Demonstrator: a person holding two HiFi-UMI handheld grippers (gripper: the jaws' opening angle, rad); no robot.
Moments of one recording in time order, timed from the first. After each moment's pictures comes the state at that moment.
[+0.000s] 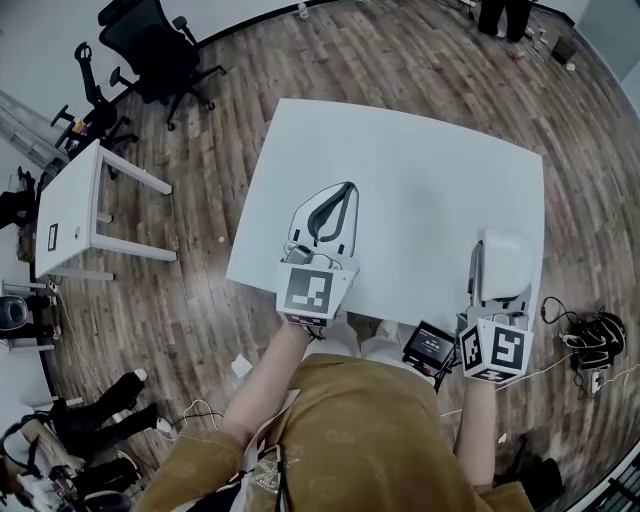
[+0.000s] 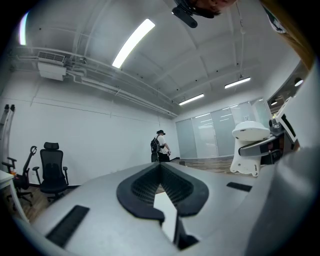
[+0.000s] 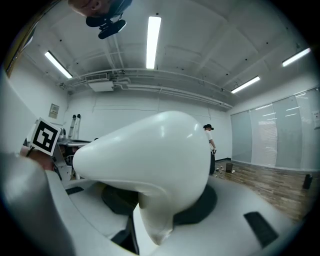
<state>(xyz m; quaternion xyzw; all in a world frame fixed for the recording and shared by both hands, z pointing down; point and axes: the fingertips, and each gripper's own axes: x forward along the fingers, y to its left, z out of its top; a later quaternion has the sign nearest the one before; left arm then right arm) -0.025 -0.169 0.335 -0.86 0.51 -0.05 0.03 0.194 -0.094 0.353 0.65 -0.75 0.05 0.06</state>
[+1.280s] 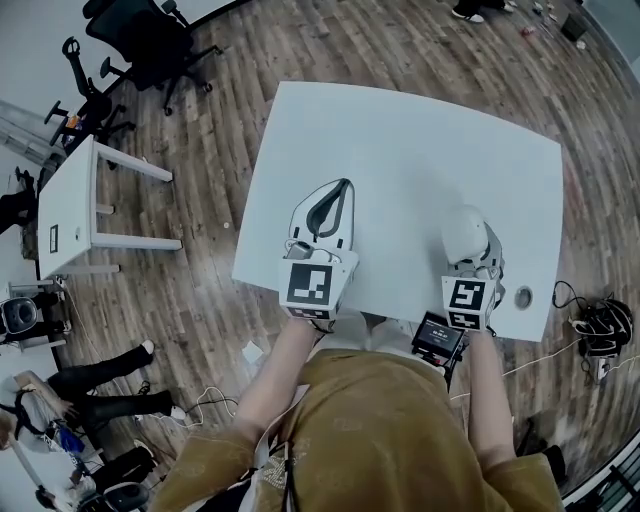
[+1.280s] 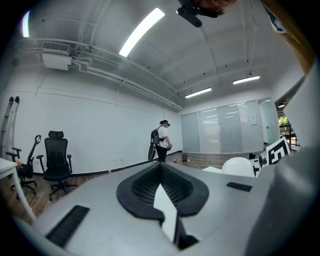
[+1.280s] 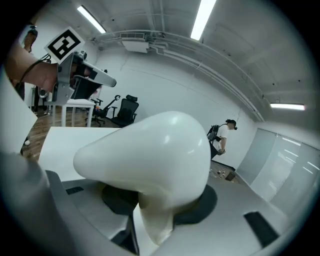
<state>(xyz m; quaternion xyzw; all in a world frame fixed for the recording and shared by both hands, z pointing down) -0.056 -0.207 0.392 -0.85 0.52 -0.08 -0.02 0.149 -0.167 0.512 0.56 -0.77 -0.01 0.31</state>
